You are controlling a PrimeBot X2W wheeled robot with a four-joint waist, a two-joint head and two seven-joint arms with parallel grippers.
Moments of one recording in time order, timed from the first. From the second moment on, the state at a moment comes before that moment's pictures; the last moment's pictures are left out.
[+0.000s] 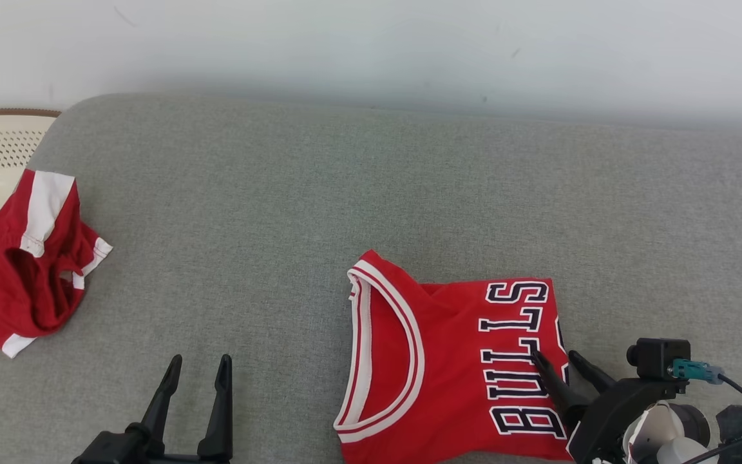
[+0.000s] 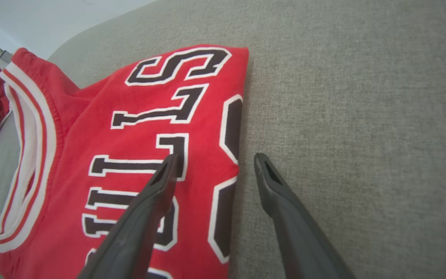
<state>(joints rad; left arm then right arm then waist) -0.09 0.05 -0.08 0.08 -0.20 -0.04 -0.26 -0.25 -0.35 0.48 0.34 0.70 0.13 0.09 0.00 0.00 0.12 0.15</state>
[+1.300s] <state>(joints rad) -0.13 0.05 -0.06 0.02 -0.20 -0.04 -0.26 -0.67 -0.51 0.55 0.48 0.73 0.13 0.01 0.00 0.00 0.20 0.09</state>
